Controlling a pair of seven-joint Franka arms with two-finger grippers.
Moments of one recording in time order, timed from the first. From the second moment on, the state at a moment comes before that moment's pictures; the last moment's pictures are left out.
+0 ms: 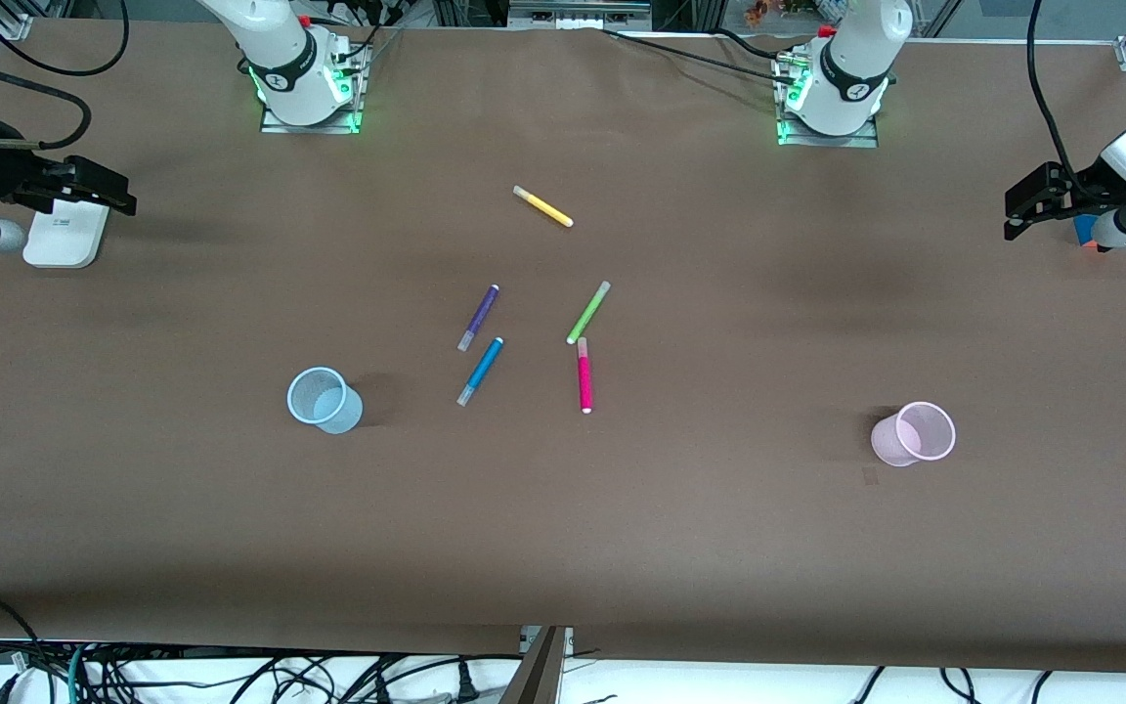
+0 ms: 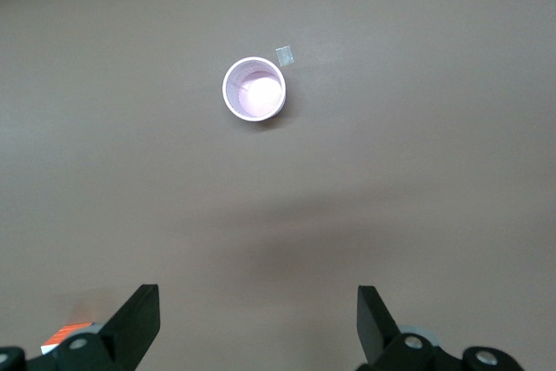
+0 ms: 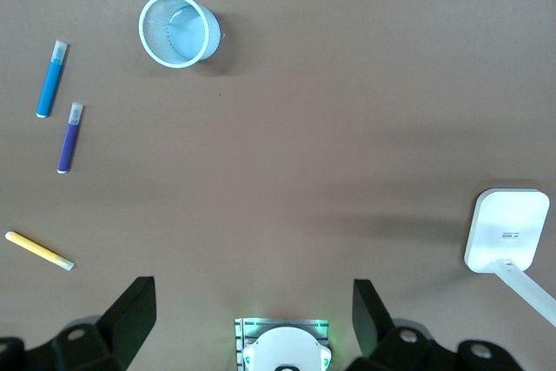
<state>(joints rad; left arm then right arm) 0.08 -0.05 -0.10 -1.66 0.05 1.60 0.14 0.03 0.03 -0.02 -1.56 0.02 1.40 0.03</state>
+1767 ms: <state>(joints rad) -0.03 0.14 -0.14 -1.67 -0.06 1.76 0.06 0.32 0.36 -0.02 -1.57 0.14 1.86 0.96</state>
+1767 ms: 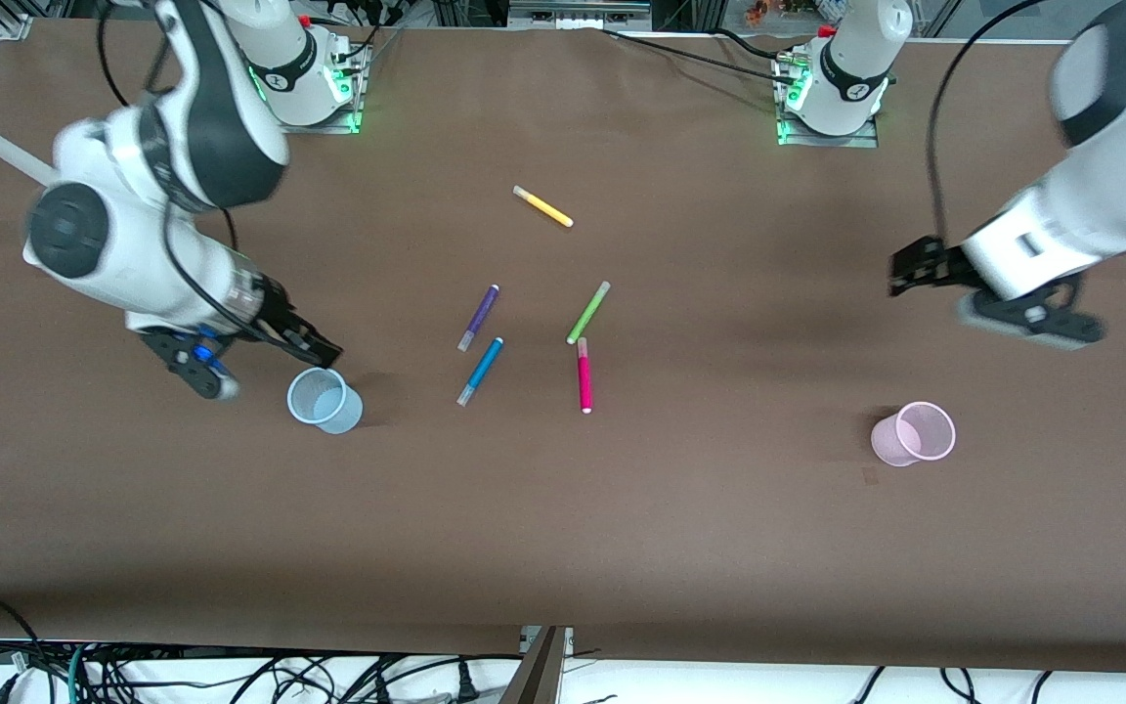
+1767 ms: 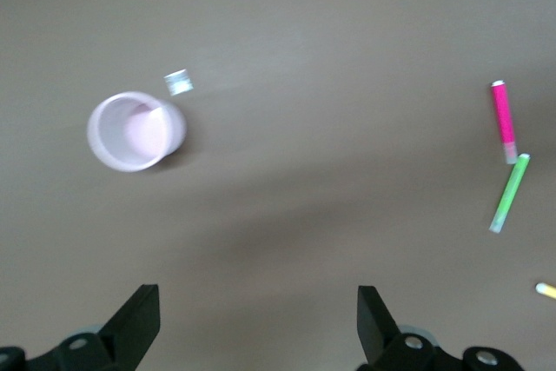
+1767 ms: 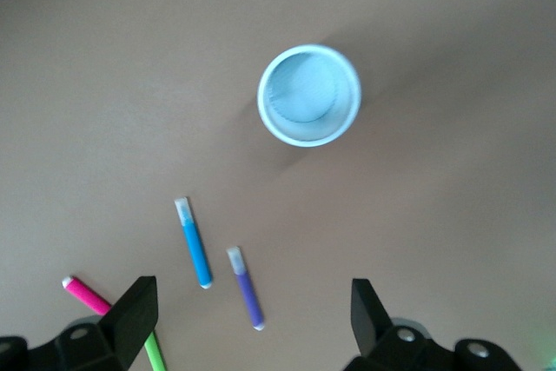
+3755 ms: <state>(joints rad) -0.58 0.73 -0.14 -1.65 -0.02 2.51 -0.59 0.54 0.81 -0.02 -1.52 0.18 2.33 1.11</state>
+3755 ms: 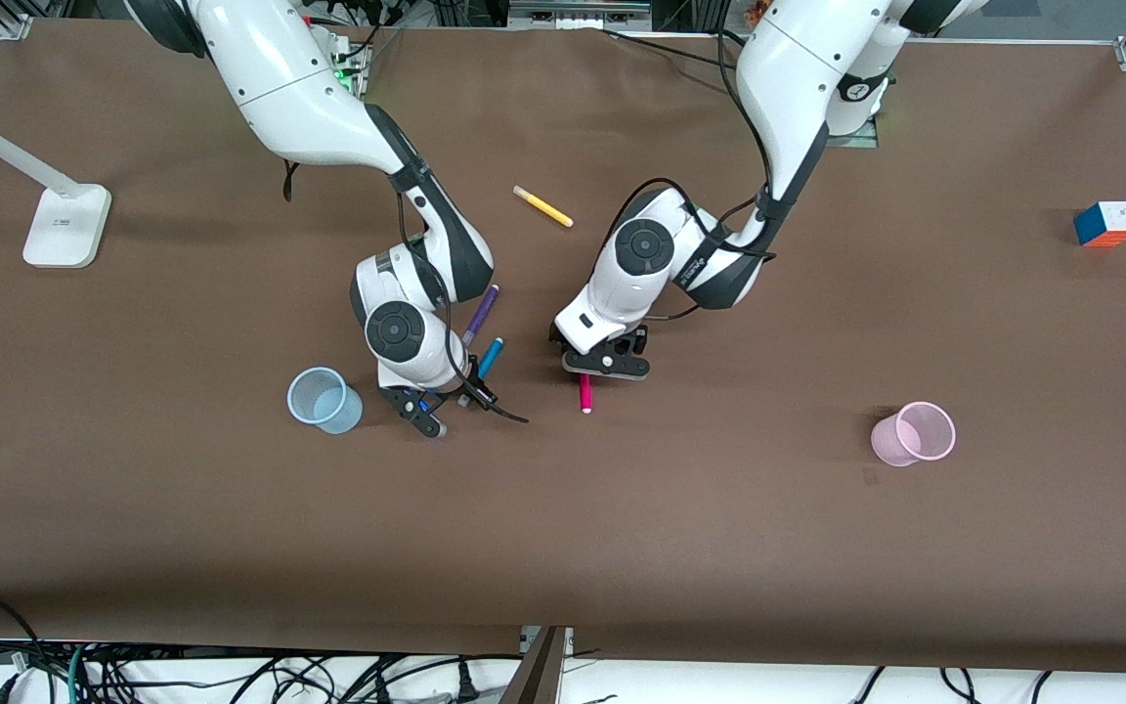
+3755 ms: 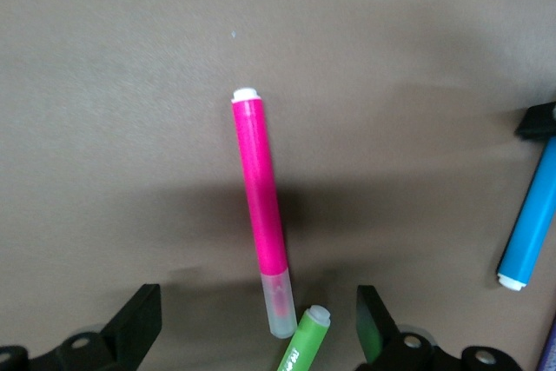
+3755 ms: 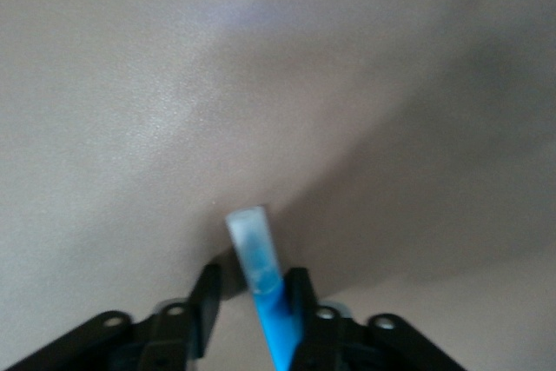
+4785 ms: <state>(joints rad) -0.59 0.78 -0.14 -1.65 0.04 2.59 -0.63 0.25 0.56 -0.05 -1.48 0.38 1.85 0.61</state>
